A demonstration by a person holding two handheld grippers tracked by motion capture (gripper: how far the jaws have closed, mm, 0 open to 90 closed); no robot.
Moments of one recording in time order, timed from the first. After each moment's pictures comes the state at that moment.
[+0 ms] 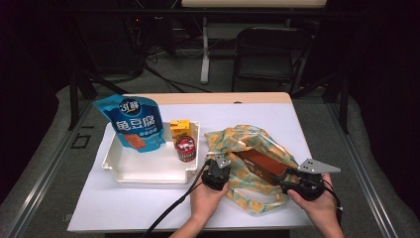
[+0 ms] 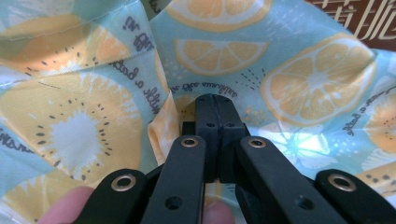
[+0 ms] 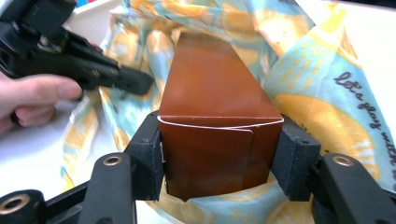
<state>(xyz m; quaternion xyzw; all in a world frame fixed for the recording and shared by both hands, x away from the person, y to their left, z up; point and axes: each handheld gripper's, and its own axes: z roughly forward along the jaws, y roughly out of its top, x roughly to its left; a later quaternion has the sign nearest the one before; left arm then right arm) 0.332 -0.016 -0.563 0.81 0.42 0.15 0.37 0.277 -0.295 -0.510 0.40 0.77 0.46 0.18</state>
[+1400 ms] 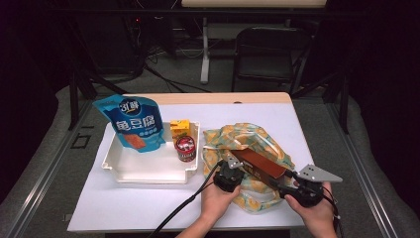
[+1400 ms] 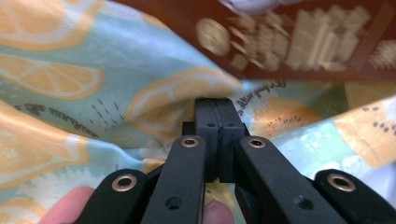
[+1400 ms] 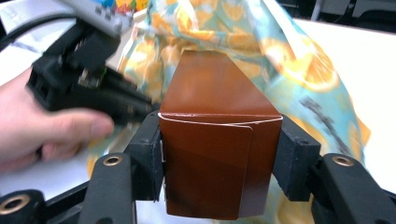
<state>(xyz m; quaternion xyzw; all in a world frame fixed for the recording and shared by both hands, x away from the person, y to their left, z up) 0.330 -0.046 -0.565 0.82 0.40 0.09 0.40 0.254 -0.283 -0.504 0.41 0.75 0.48 0.21</state>
